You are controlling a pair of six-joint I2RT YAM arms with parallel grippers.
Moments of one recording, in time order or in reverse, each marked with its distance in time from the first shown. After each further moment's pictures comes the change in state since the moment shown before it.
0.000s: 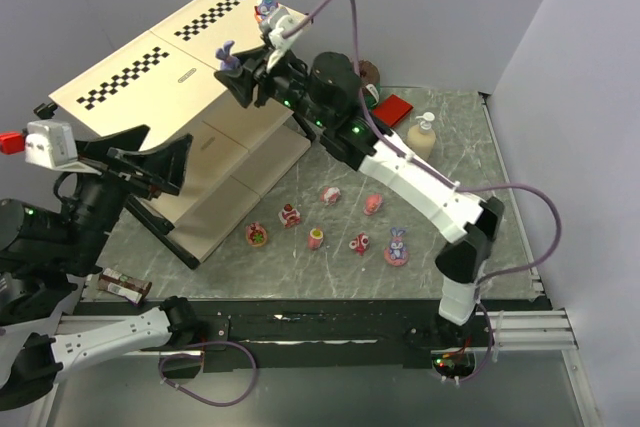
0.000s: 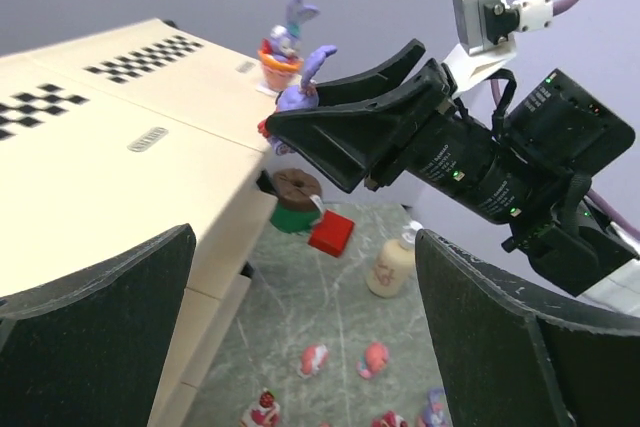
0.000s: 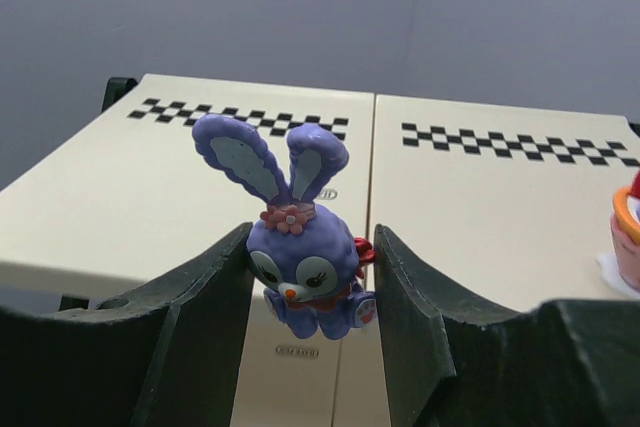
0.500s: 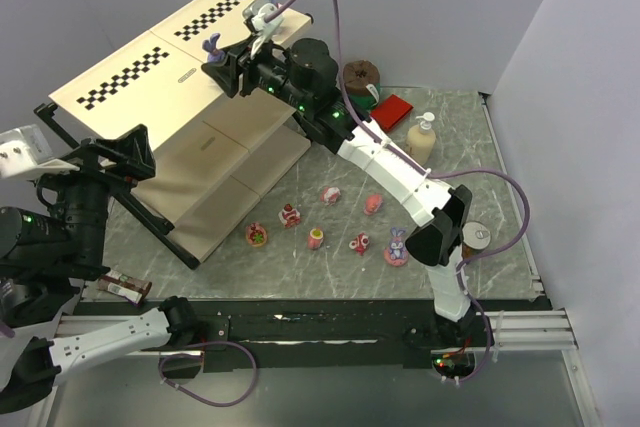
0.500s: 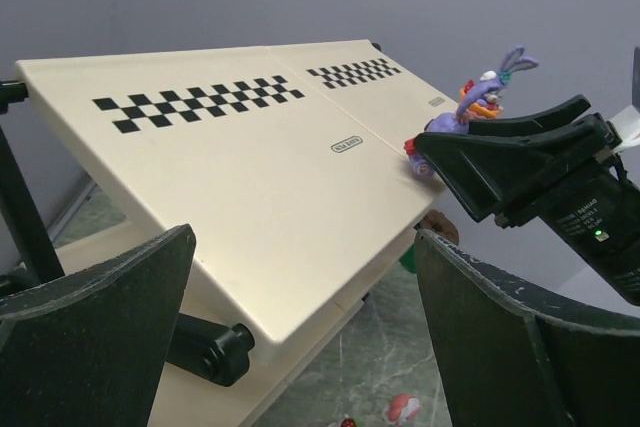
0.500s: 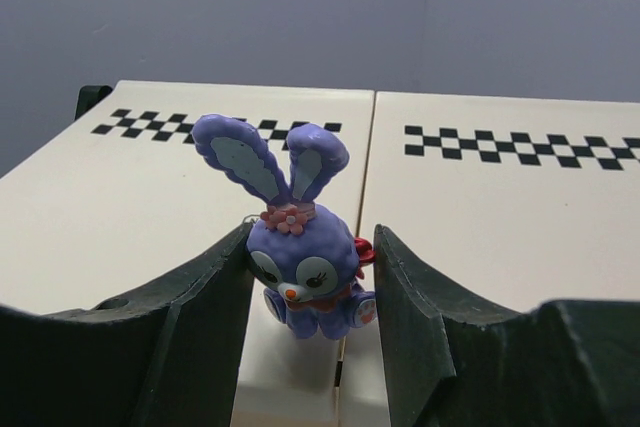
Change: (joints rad) left arm 0.000 -0.048 -0.058 0.056 -0.457 0.058; right arm -0.033 0.248 0.320 -0.102 -0.056 0.073
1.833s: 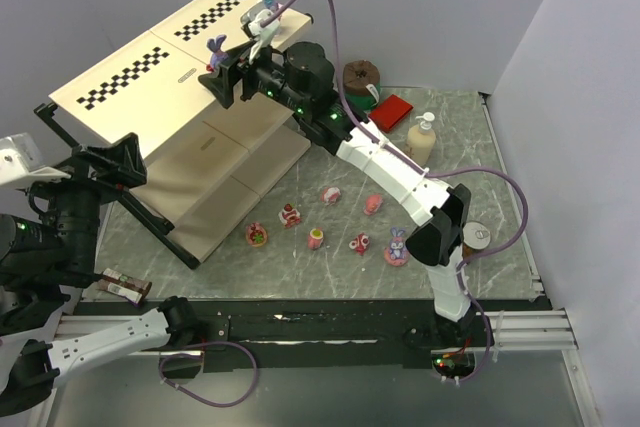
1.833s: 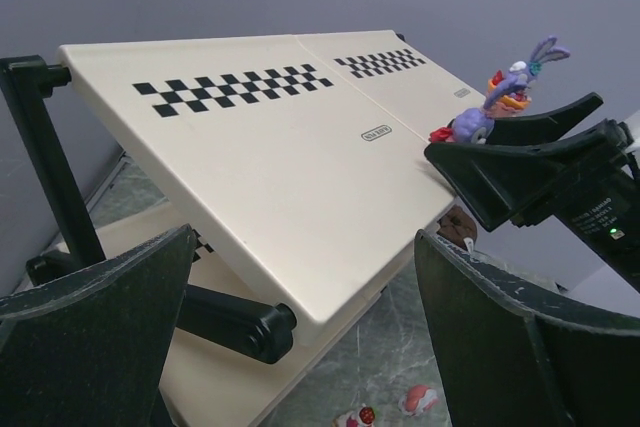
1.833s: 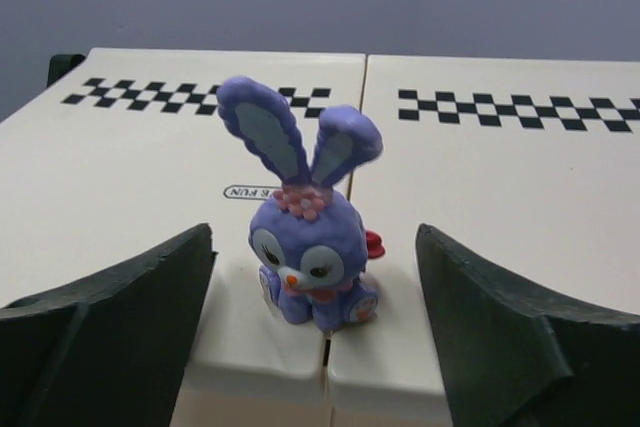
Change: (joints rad) left arm 0.000 -0.040 -0.010 -0.068 -0.043 -0.014; right arm -0.002 0.002 -0.030 -0.017 0.011 -0.006
